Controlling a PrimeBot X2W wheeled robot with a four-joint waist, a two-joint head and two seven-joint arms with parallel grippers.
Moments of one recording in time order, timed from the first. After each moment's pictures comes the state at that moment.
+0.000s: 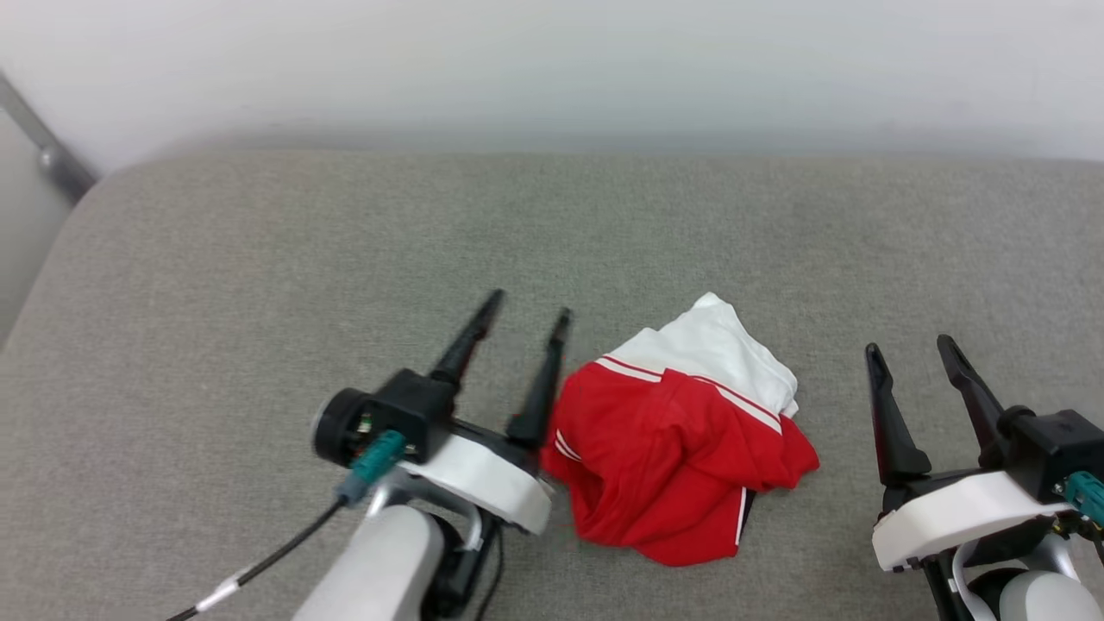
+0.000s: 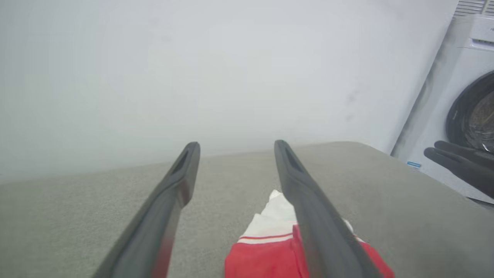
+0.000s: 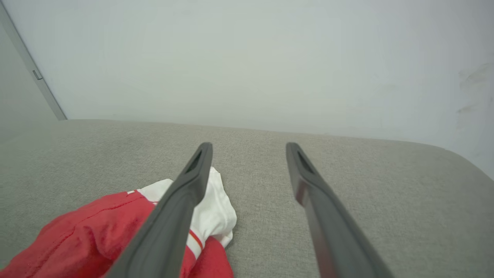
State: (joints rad) left arm -0.33 0.13 -0.51 0.17 -0.36 0.02 -0.23; right arm -0.06 -0.05 -0.04 -0.04 0.08 0.13 -0.03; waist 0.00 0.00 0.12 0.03
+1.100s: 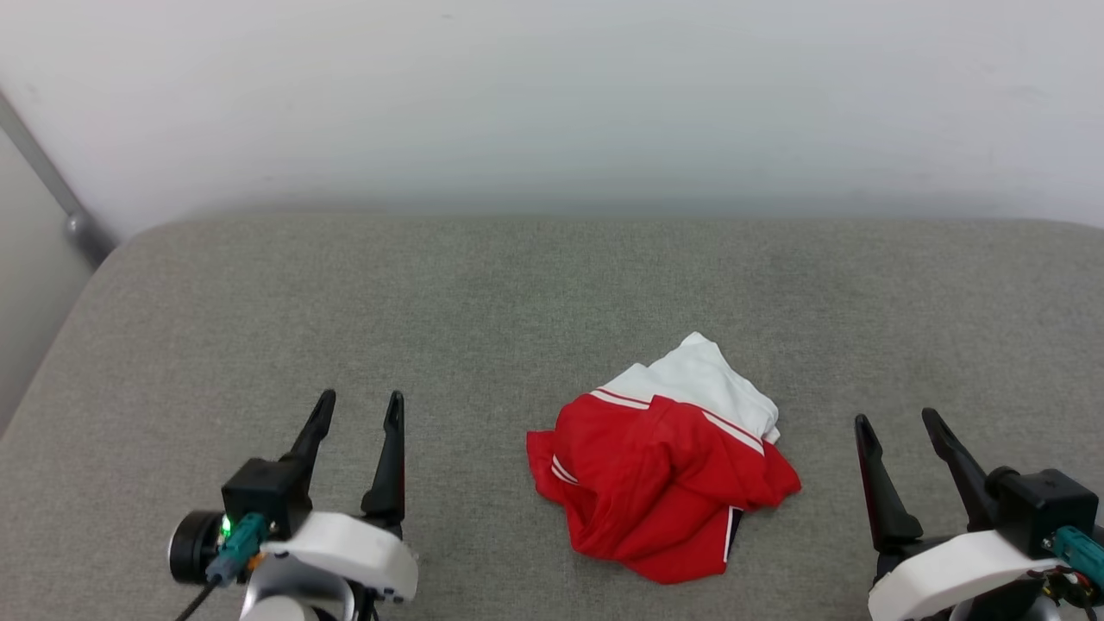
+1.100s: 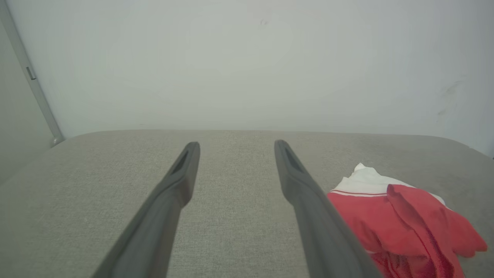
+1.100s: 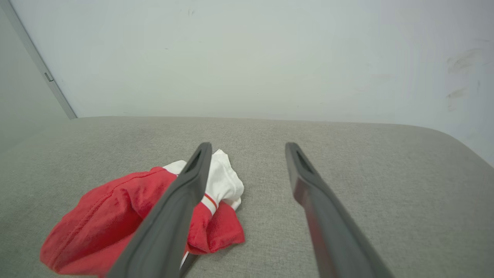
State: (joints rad) left arm -0.09 0.28 -0.33 0.11 -0.42 0.15 -0.21; right arm 0.07 -0.05 -0.03 -0.06 0.12 0.13 0.00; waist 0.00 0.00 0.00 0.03
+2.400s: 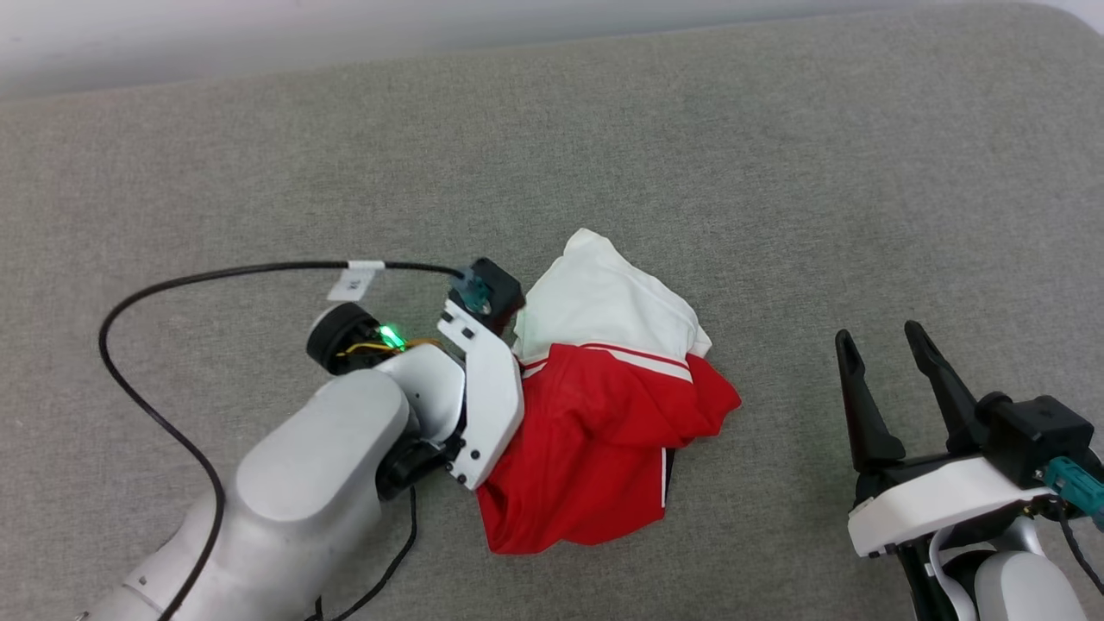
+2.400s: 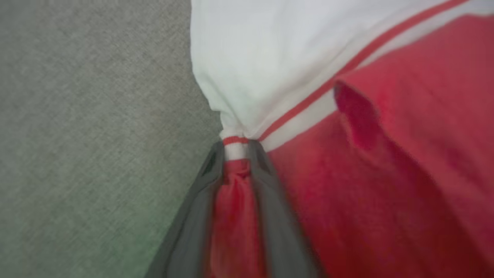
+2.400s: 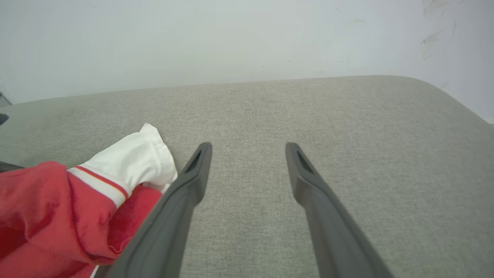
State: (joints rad) left arm -0.77 0.37 -0.89 0.47 -0.67 -0.13 0.53; right arm -0.10 -0.05 0.01 0.01 0.14 0.13 -0.07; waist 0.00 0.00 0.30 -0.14
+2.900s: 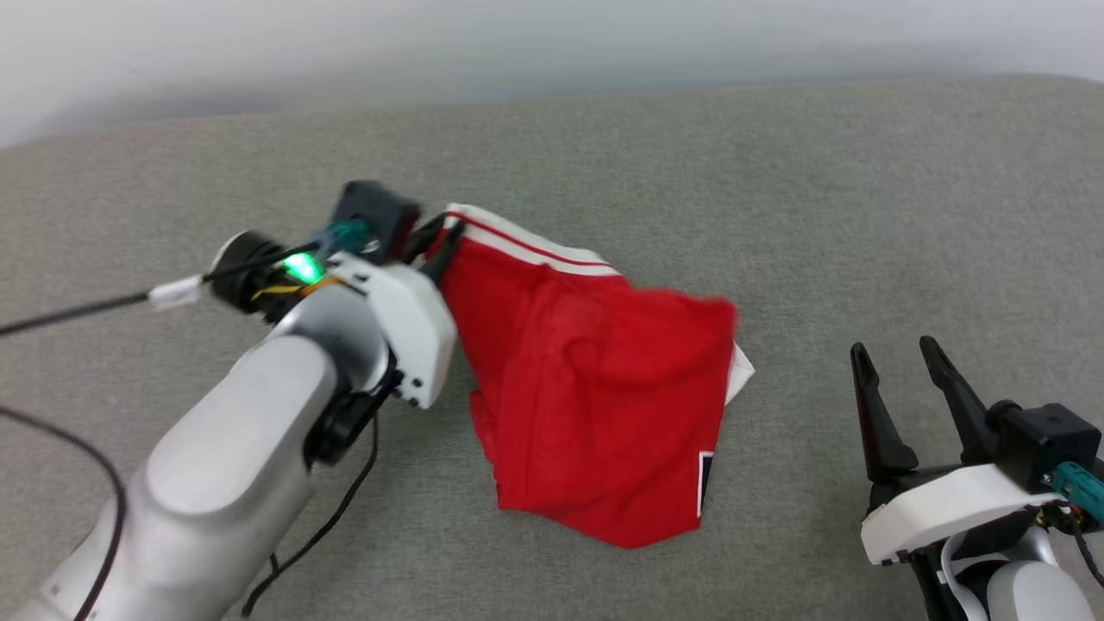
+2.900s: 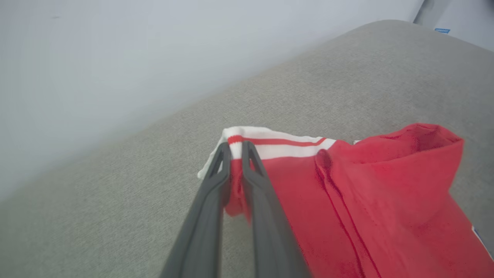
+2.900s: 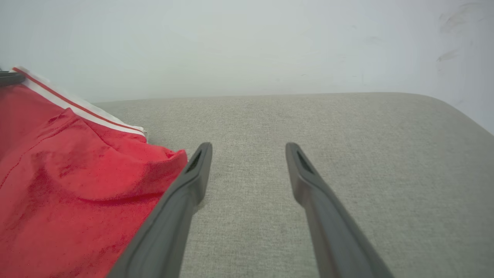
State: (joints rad) left arm -0.76 0.45 -0.76 0.33 -0.62 0.04 0.16; right arm -0.08 -0.05 -0.02 0.02 0.13 0.13 -0.04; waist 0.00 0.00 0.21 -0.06
